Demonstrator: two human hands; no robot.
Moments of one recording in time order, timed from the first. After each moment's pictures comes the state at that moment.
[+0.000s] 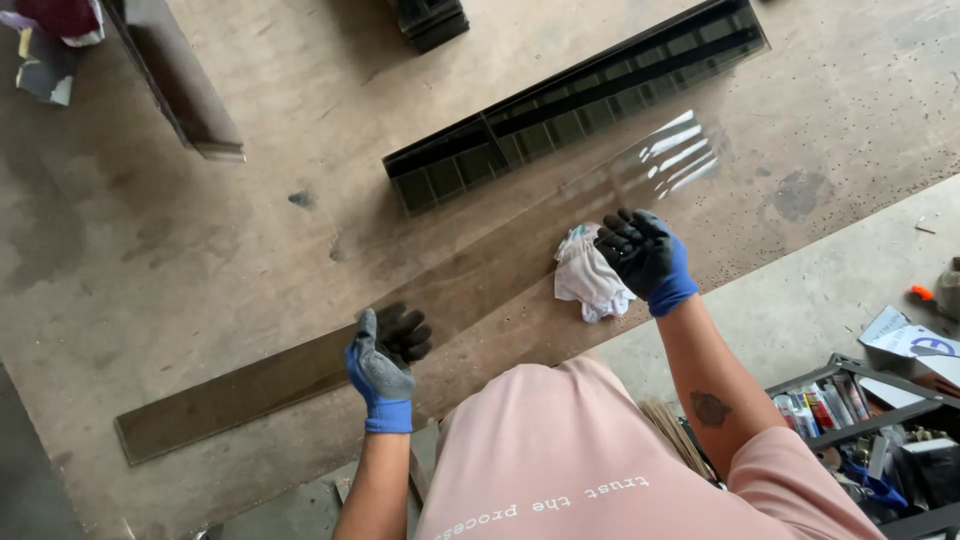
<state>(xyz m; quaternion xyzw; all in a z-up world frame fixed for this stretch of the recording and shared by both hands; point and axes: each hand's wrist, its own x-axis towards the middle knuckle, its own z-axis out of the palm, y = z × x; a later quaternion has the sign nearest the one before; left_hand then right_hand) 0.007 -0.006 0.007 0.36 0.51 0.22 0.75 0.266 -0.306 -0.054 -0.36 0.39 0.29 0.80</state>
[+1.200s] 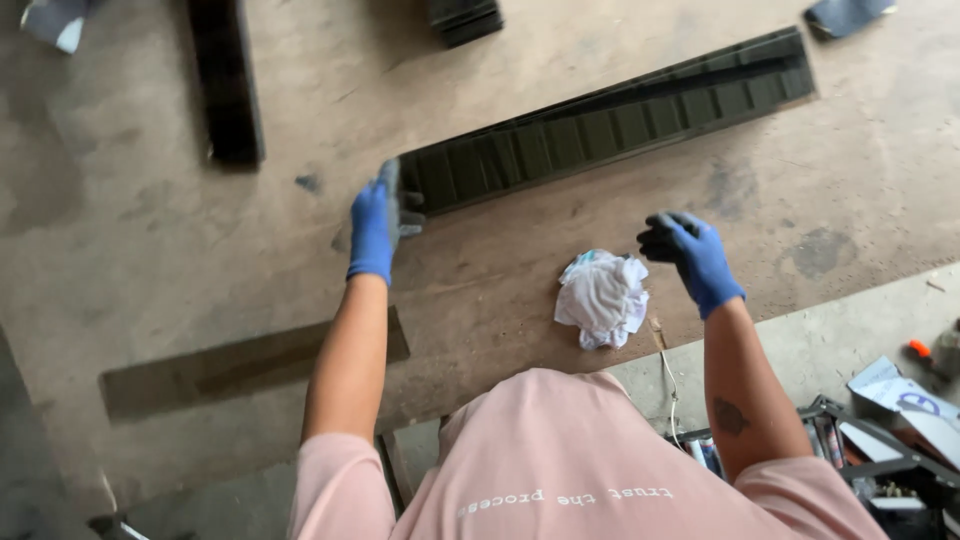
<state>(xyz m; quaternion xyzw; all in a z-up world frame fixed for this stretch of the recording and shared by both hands) 0.203 0.076 0.036 0.36 0.54 0.11 0.75 0.335 -0.337 -0.088 -0.69 0.05 0.31 0.66</state>
